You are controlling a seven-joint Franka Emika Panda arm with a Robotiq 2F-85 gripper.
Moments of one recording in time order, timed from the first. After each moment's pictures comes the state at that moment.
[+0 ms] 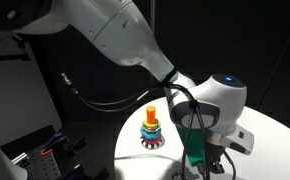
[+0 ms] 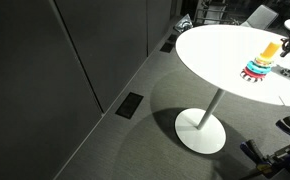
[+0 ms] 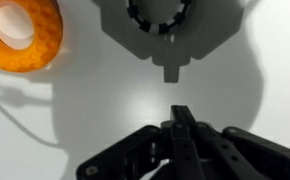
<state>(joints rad) -0.51 0.73 -0.19 -1.71 0.21 2.48 -0.10</state>
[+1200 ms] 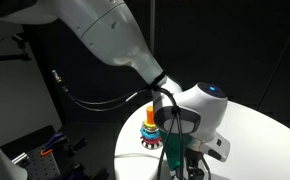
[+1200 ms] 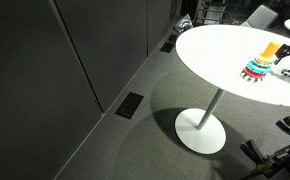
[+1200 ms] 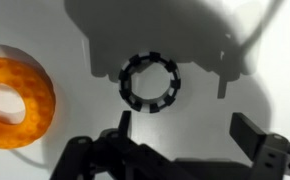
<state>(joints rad) -0.50 0.67 -0.18 -1.88 0.21 2.47 -0.13</state>
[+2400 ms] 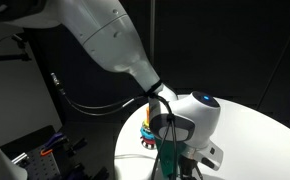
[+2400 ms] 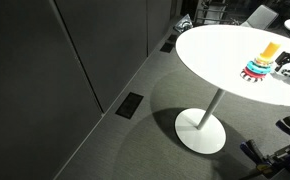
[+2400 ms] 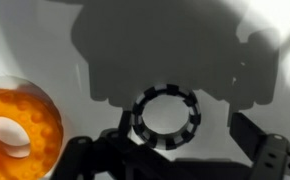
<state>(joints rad) -0.46 0.70 -0.22 -1.92 0.20 2.48 -0.12</state>
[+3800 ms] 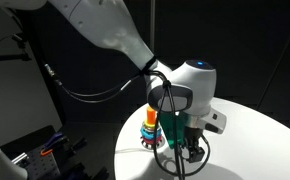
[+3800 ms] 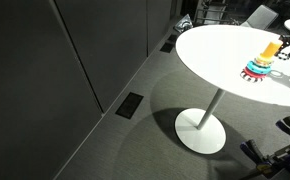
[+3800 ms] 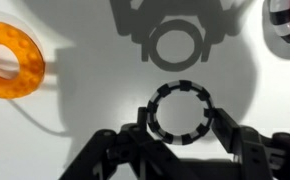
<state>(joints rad) -0.41 0.56 -0.21 -1.95 0.20 2.54 -0.12</state>
